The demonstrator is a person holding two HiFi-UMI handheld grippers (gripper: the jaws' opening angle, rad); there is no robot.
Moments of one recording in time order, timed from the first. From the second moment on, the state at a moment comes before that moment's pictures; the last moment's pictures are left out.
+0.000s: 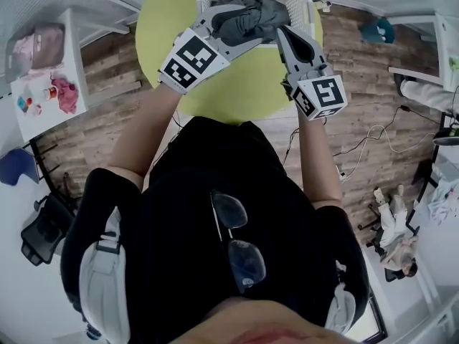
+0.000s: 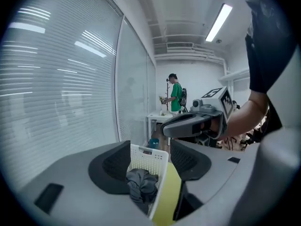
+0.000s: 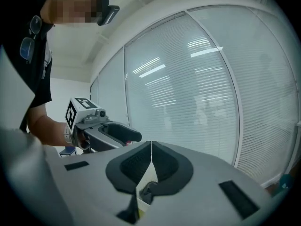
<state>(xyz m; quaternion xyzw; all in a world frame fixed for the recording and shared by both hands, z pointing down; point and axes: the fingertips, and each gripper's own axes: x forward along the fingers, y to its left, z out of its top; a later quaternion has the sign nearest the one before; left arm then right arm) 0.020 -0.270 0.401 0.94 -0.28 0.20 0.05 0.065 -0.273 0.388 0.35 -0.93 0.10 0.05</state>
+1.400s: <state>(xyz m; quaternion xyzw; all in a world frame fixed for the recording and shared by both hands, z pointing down) -0.007 -0.156 0.342 0.93 -0.38 0.05 0.01 0.031 -0.158 0.336 0.27 -0.96 0.04 0.01</state>
